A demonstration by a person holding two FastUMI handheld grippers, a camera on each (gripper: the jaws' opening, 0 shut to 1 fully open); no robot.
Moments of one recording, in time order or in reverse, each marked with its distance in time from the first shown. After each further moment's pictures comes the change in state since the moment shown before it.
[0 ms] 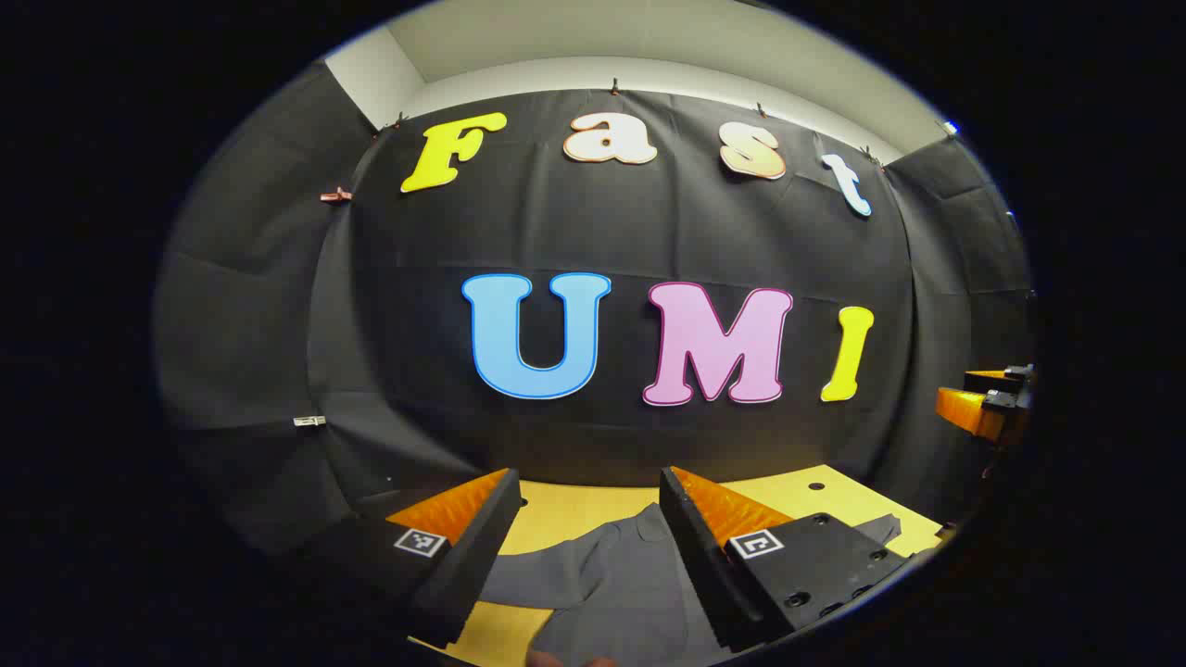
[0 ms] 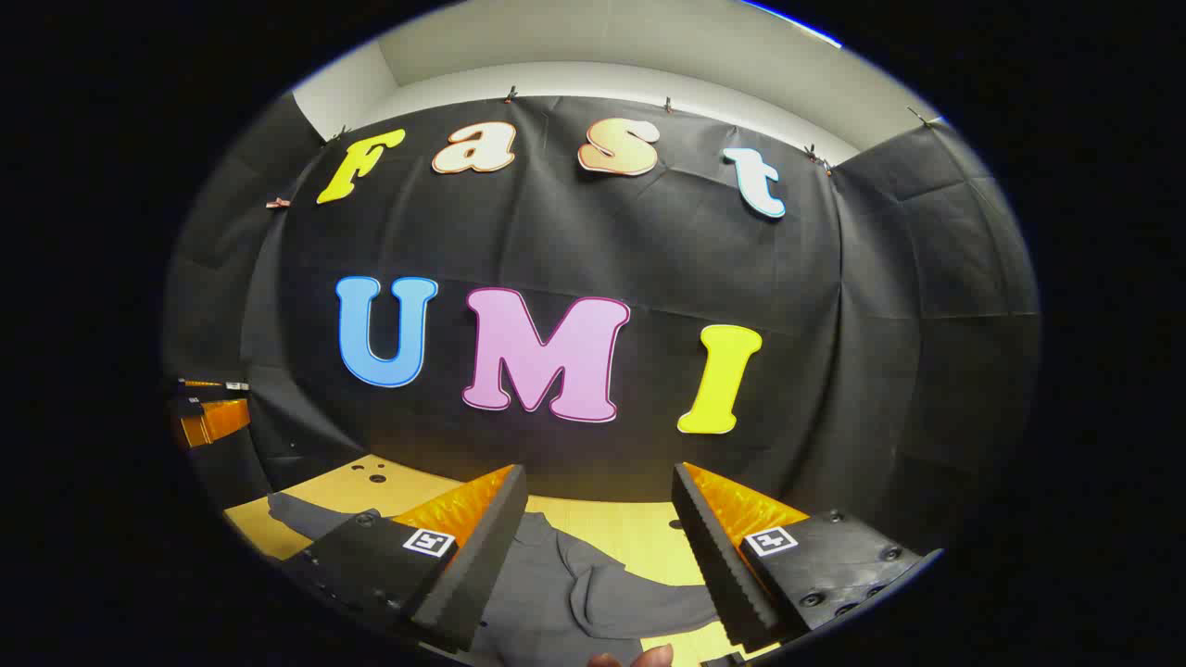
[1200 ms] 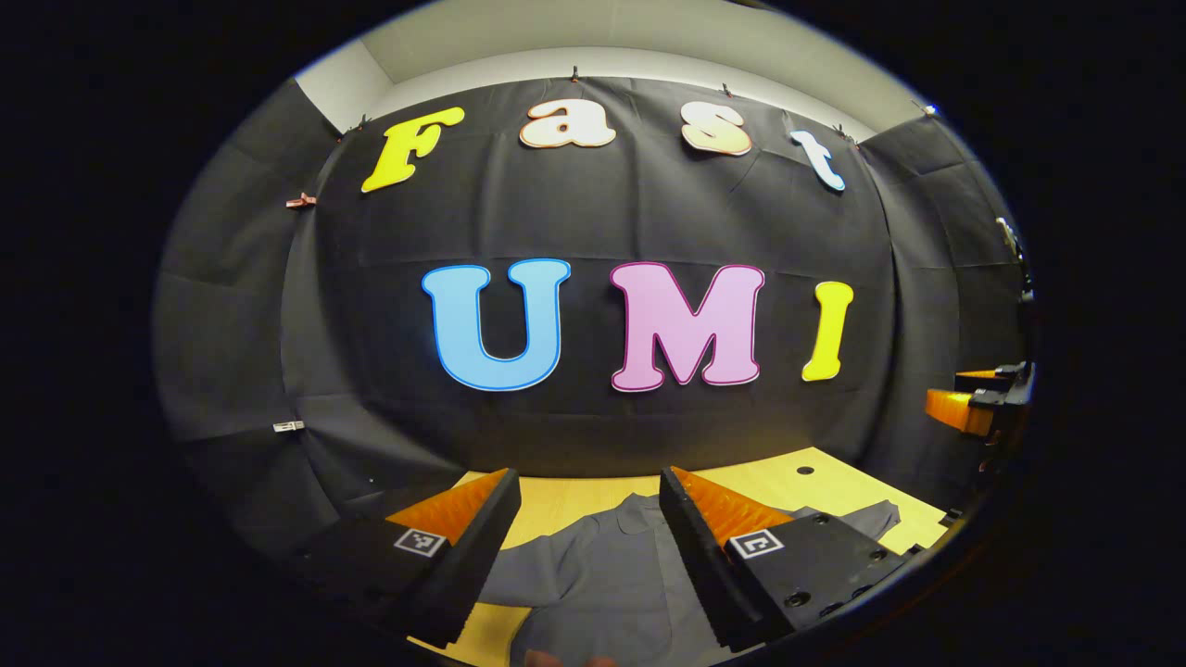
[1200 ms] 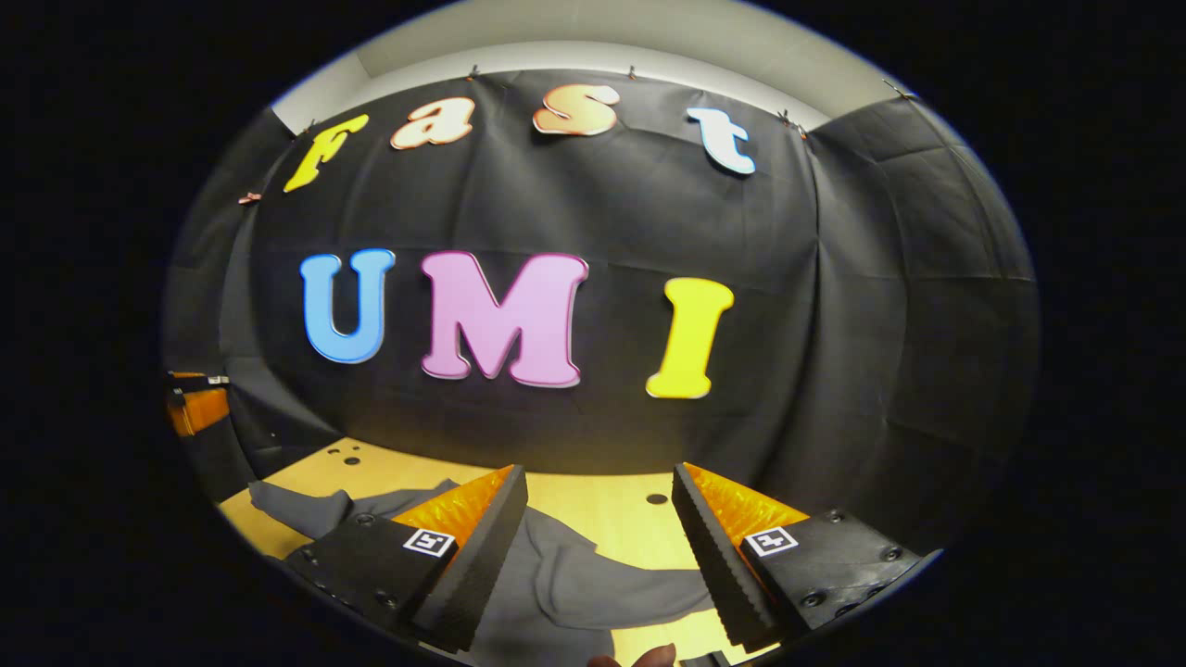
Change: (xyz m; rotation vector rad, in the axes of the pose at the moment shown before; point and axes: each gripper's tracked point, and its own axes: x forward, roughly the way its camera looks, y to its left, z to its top) left arm 0.016 -0.049 -0.016 0.052 0.037 -0.048; right arm 0.027 -0.076 -0.067 0.043 0.124 -0.076
